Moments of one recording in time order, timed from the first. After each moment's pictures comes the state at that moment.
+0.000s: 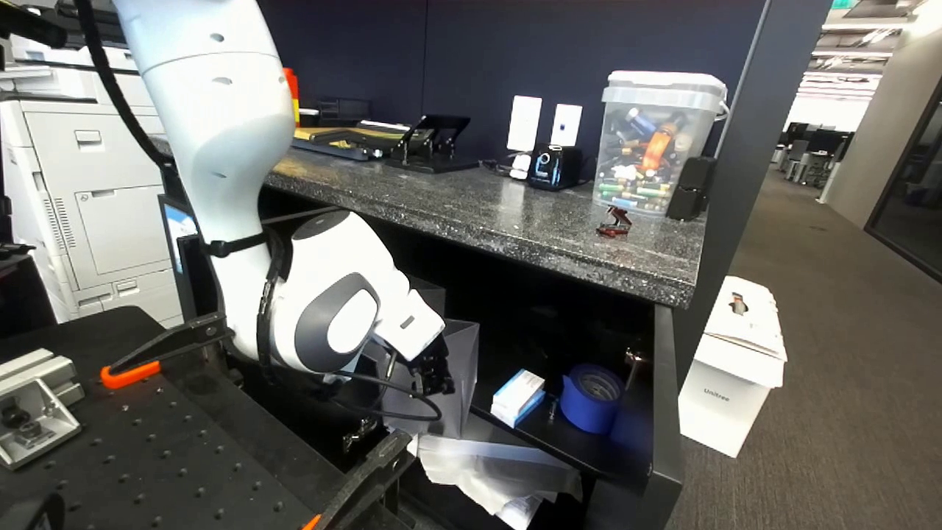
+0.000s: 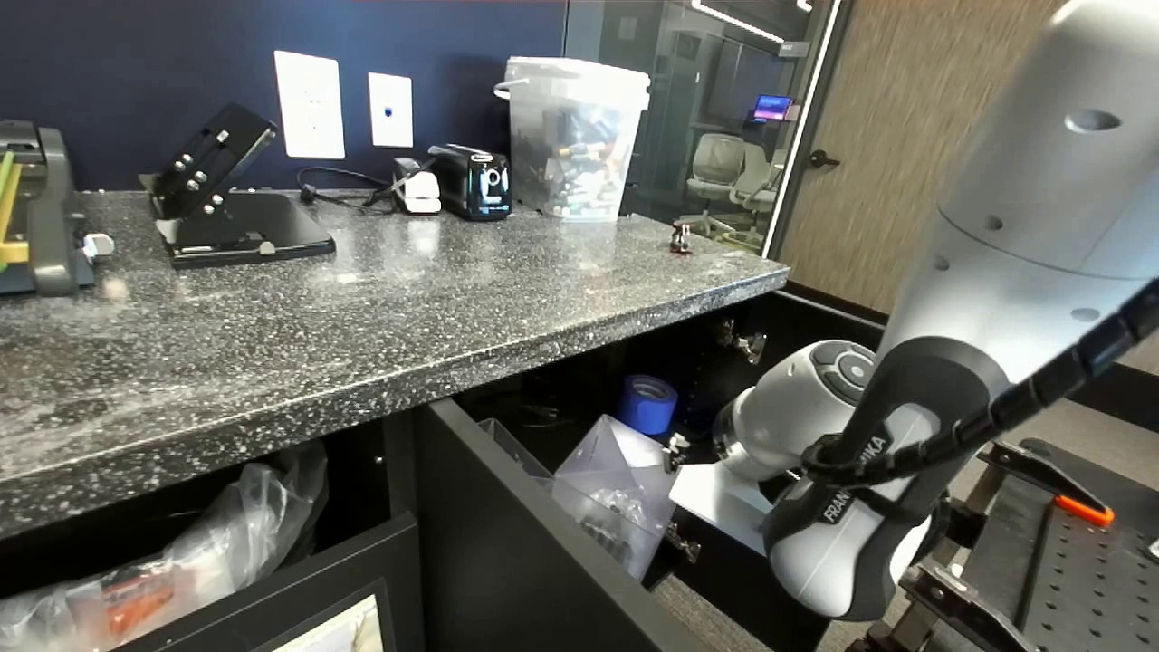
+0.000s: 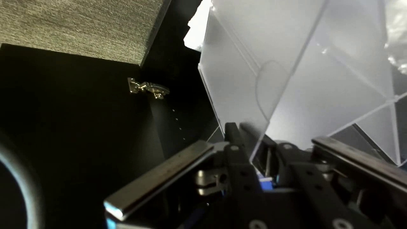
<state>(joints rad) 0.53 1.27 -0.33 -1.88 0.32 3.54 1.19</state>
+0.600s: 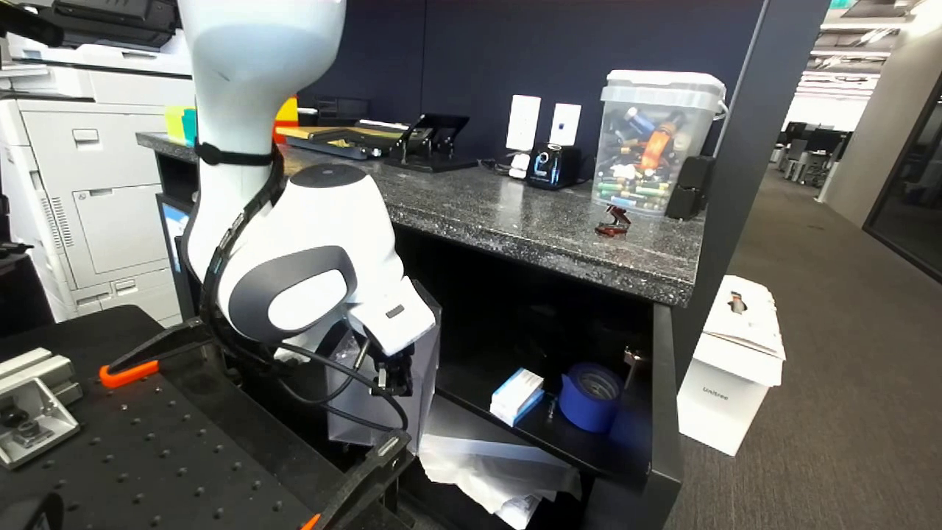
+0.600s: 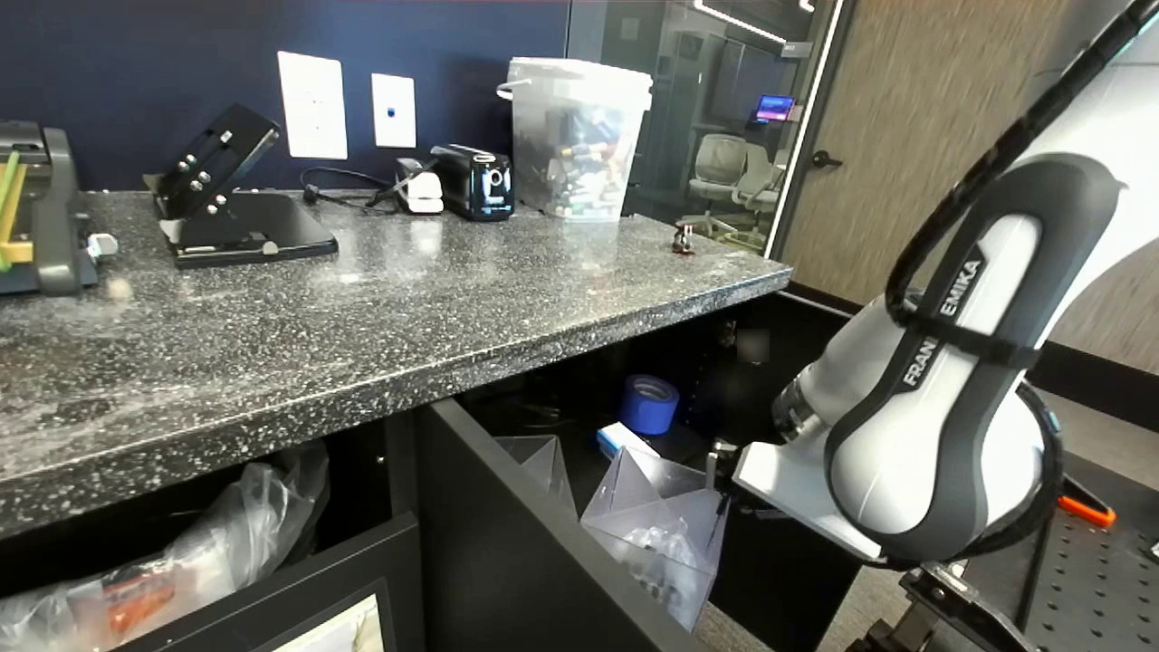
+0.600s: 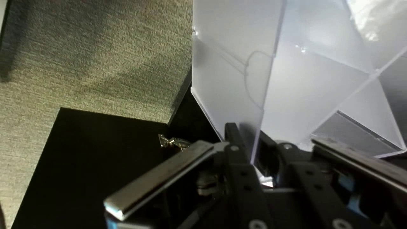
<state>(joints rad) 0.08 0.99 0.07 -2.18 0.27 3.54 0.86</state>
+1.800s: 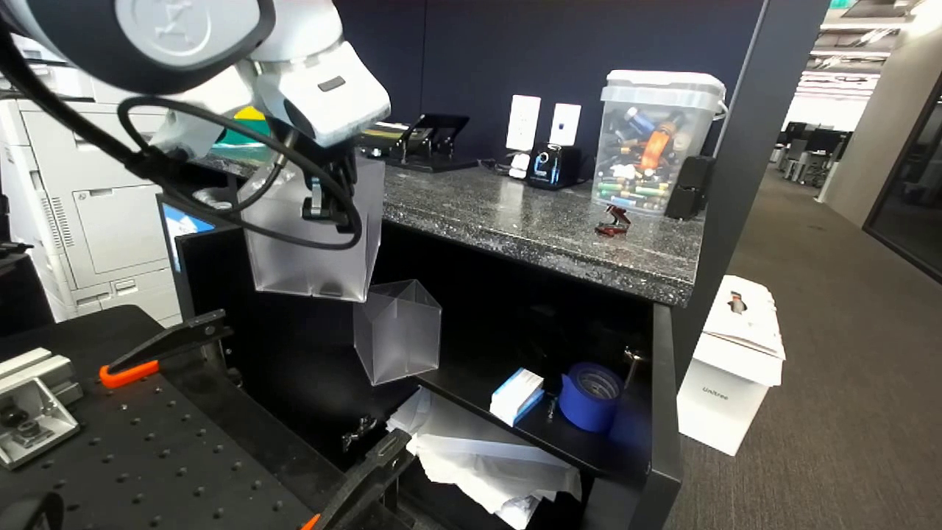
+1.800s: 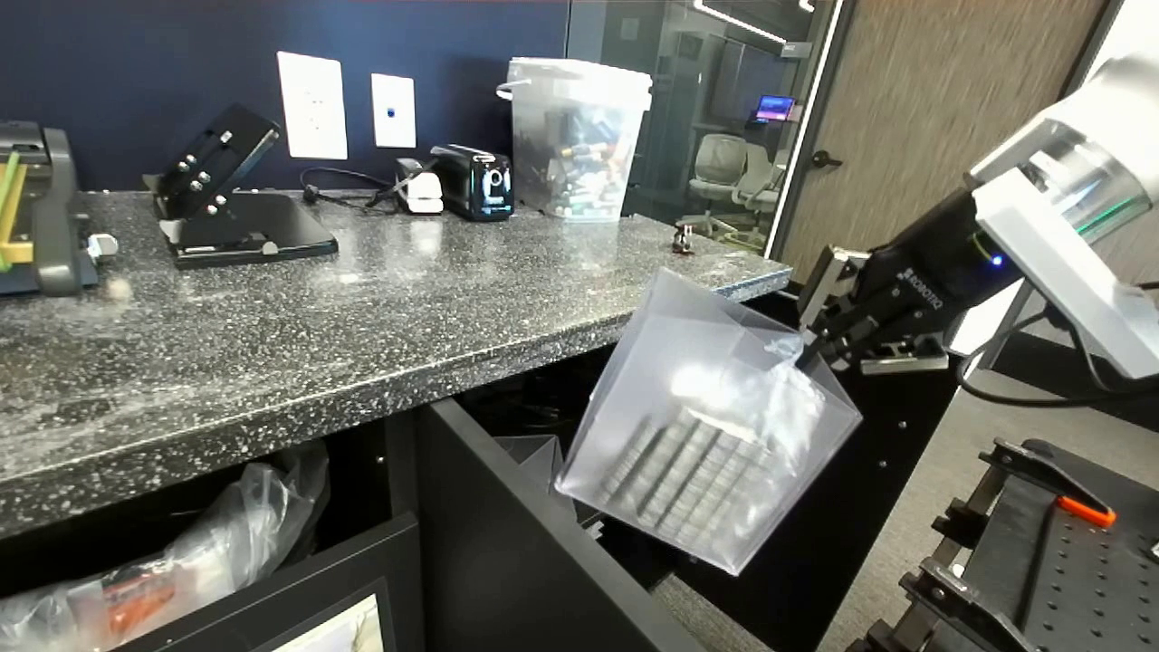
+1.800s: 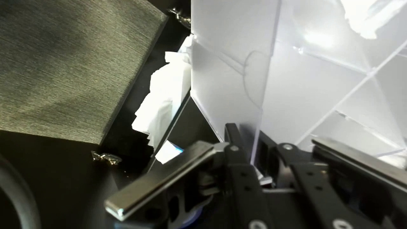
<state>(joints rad) -0.82 0.33 0.92 -2.75 -0.05 3.47 0.95</state>
